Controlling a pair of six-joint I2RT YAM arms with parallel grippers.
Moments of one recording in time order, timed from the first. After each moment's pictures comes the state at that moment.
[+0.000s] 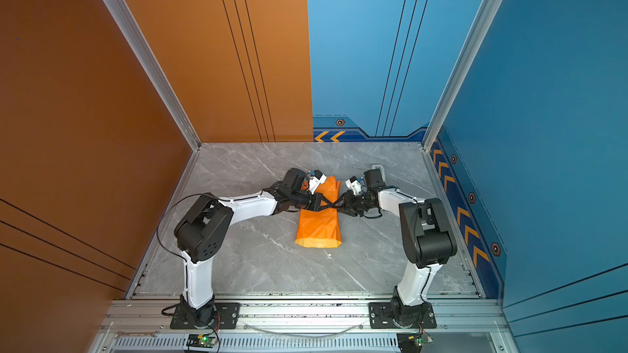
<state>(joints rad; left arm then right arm) -0.65 2.00 1.27 0.05 0.61 -0.49 0.17 1.79 1.00 -0.30 -0.88 0.48</state>
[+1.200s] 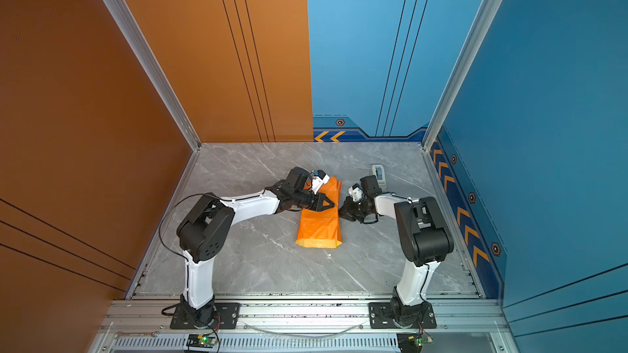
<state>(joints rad) -0.67 2.01 1.32 0.00 0.61 -0.47 0.21 1.81 0.94 -0.25 -0.68 0.59</state>
